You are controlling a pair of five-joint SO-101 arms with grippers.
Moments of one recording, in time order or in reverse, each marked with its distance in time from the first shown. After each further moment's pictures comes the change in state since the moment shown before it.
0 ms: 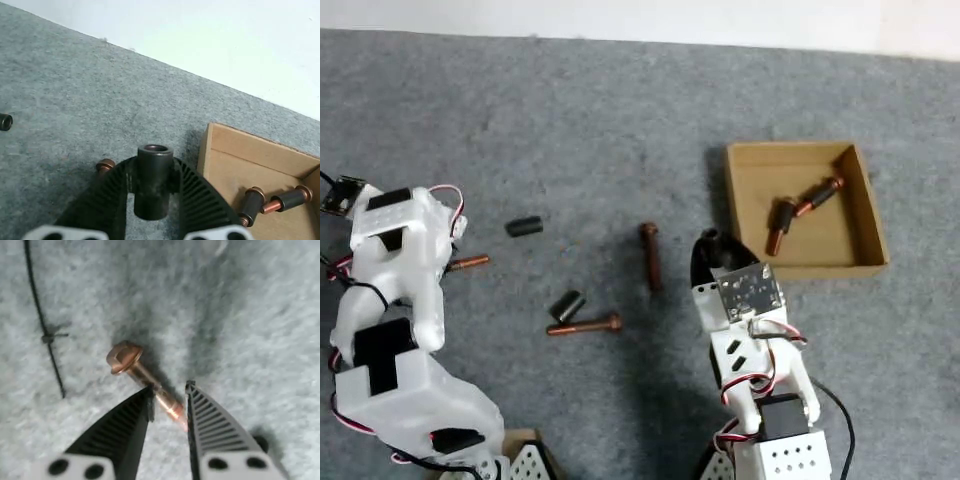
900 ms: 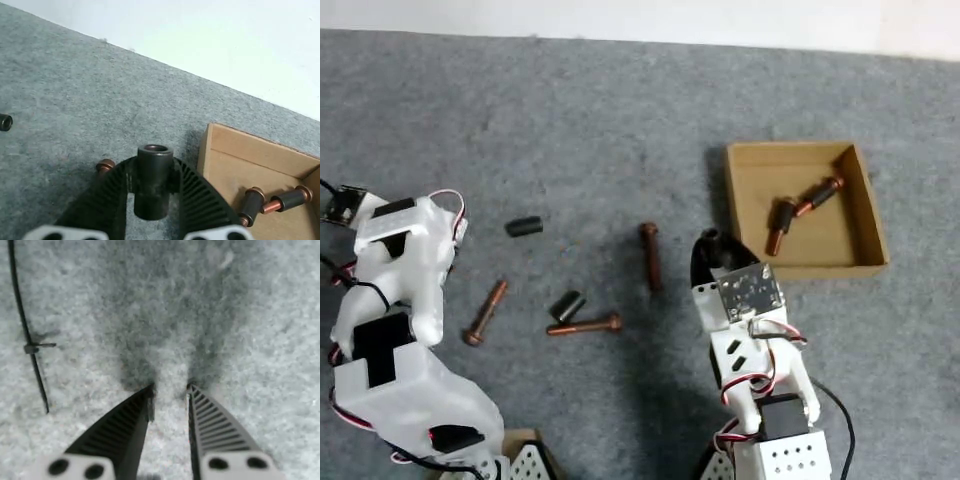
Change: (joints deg) left arm 0.0 0.8 3.2 -6.9 2.8; right arm 0.0 0.0 0.0 0.0 0.0
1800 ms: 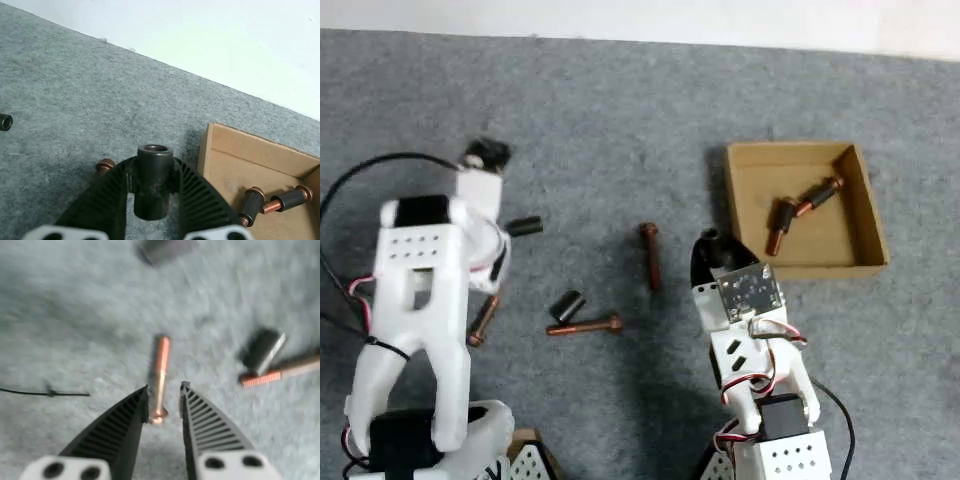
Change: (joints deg) left arm 14.1 -29.7 3.6 32.0 -74.4; right arm 0.0 0.0 0.0 0.0 0.0
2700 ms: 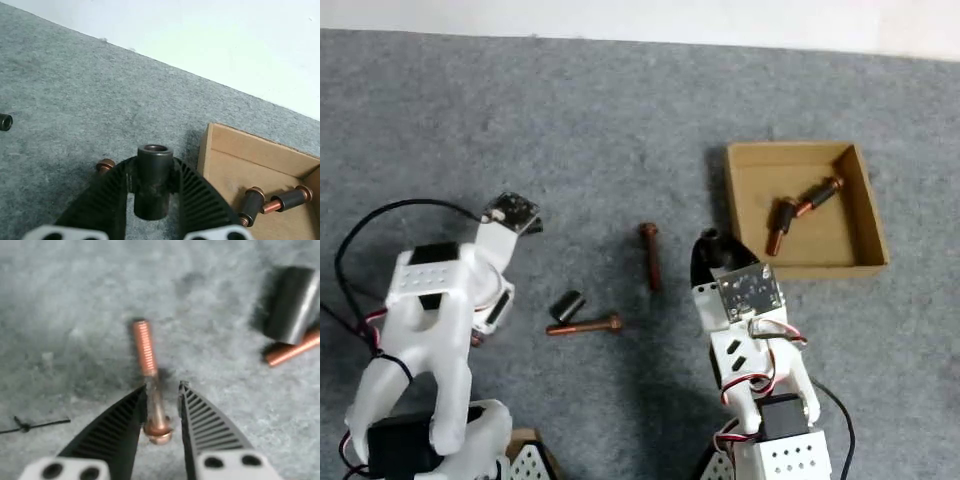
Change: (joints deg) left arm -2.9 -1.1 20.9 -18.1 -15.7; right arm 0.0 0.0 0.0 0.0 0.0
